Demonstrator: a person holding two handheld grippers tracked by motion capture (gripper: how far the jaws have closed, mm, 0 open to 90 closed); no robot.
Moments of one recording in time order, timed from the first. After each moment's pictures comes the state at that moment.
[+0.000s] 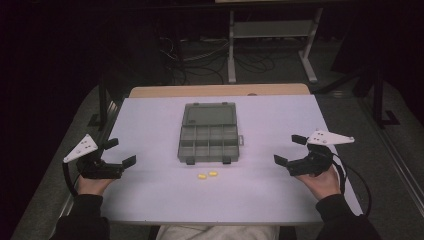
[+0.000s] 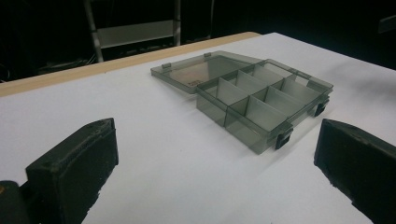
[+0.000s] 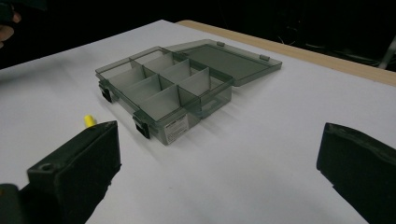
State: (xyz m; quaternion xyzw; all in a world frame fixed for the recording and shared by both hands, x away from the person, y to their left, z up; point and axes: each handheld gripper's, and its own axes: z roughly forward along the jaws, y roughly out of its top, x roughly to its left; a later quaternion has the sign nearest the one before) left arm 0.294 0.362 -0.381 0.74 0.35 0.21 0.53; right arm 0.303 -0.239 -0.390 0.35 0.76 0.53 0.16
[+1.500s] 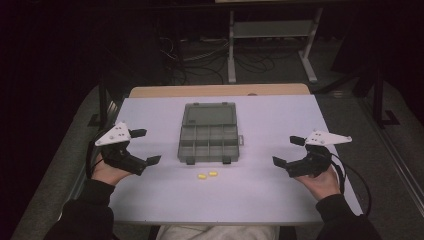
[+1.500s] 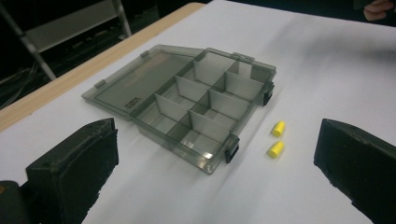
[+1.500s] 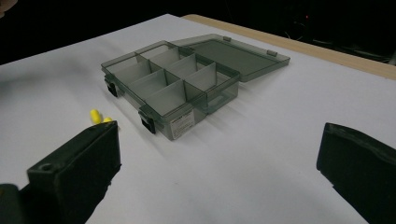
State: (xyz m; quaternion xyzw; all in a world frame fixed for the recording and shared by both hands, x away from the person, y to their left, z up) left arm 0.311 0.284 -0.335 0.84 0.23 0.17 0.47; right arm 0.303 -0.236 -0.390 0.34 0.77 0.52 0.15
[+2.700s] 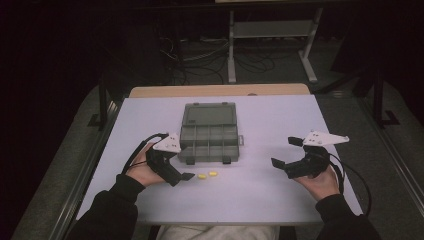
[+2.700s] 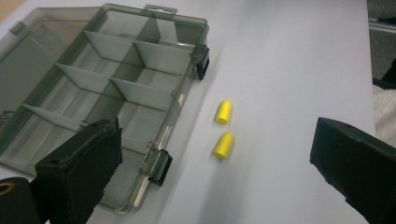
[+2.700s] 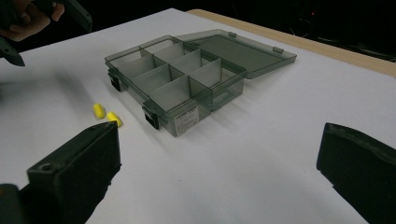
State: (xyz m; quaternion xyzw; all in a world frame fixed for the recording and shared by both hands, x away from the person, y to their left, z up) left arm 0.325 0.193 -0.370 0.92 0.12 0.08 0.37; right arm 0.303 -0.232 -0.391 0.33 0.78 0.51 0.15
